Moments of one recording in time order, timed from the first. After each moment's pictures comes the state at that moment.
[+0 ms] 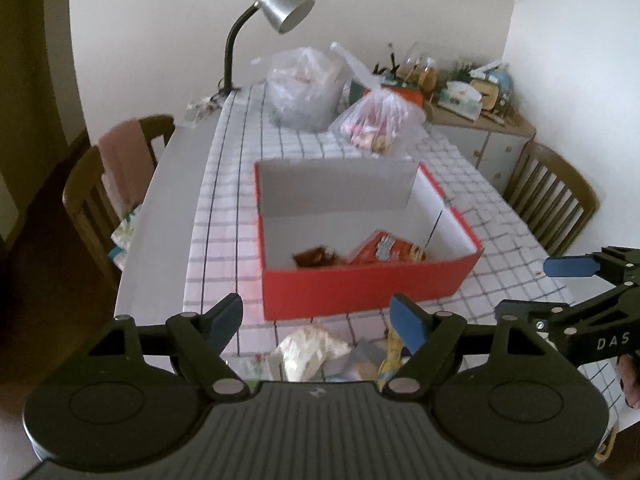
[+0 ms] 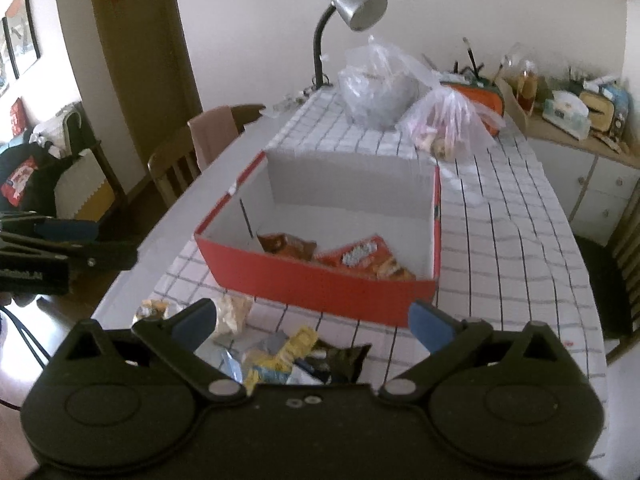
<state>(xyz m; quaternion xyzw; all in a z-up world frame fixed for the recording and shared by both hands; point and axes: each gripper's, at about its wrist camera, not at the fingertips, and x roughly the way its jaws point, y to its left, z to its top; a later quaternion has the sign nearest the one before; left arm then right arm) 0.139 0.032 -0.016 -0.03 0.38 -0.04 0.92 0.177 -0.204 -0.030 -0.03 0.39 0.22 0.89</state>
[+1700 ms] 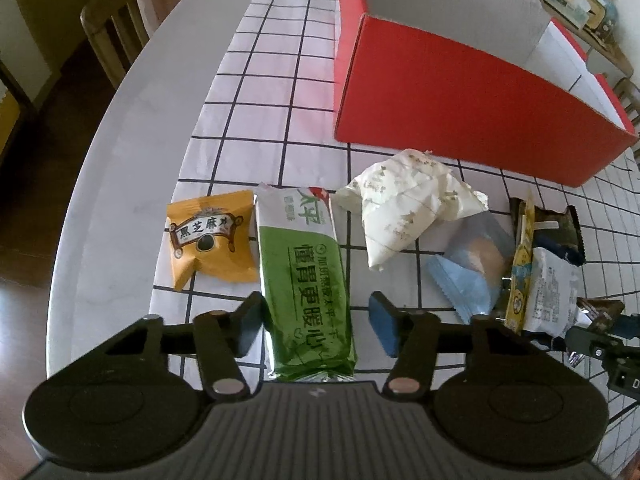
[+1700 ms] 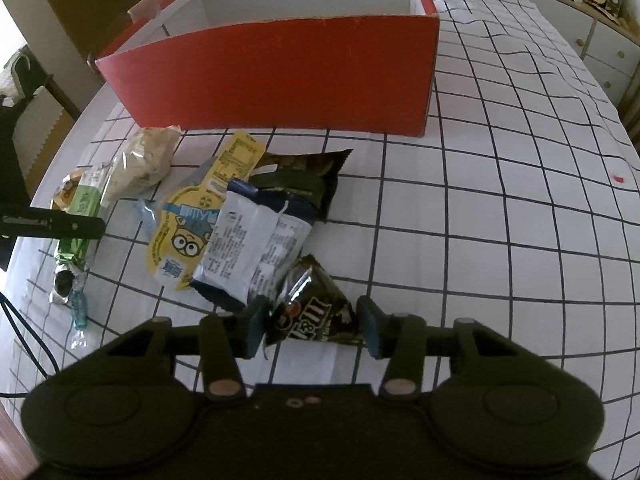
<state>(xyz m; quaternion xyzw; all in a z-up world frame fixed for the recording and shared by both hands) 0.174 0.059 -0.169 -0.08 0.56 0.05 0.83 0.182 -0.216 -0.172 -0.03 0.54 0.17 0.82</state>
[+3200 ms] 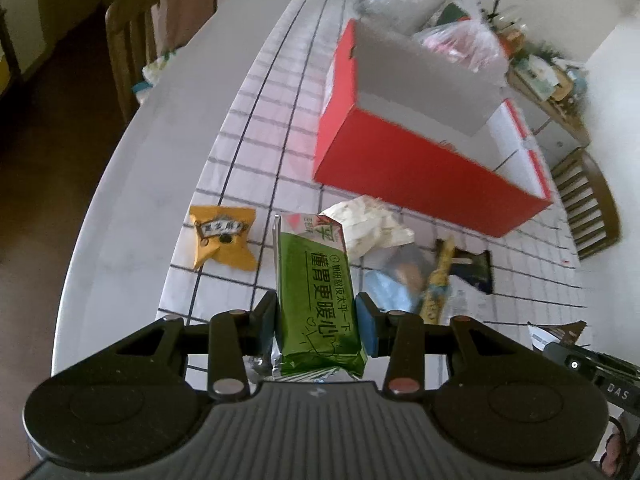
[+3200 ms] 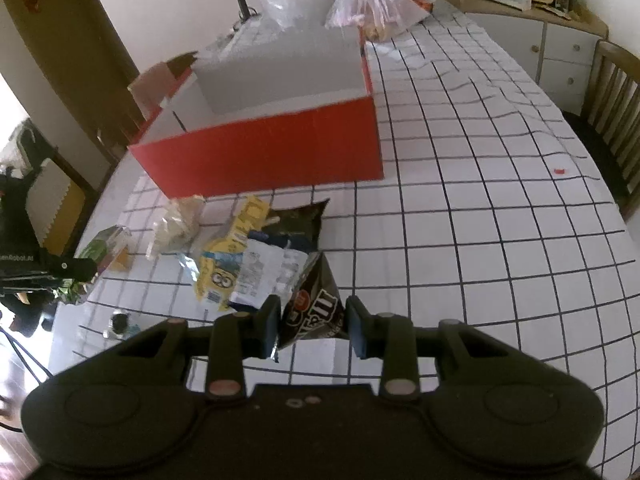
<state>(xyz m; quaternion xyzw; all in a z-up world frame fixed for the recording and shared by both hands) 0.121 0.081 -0.099 -0.18 0.49 0.01 0.85 0.139 -0.253 -0.105 0.05 0.48 0.16 0.86</state>
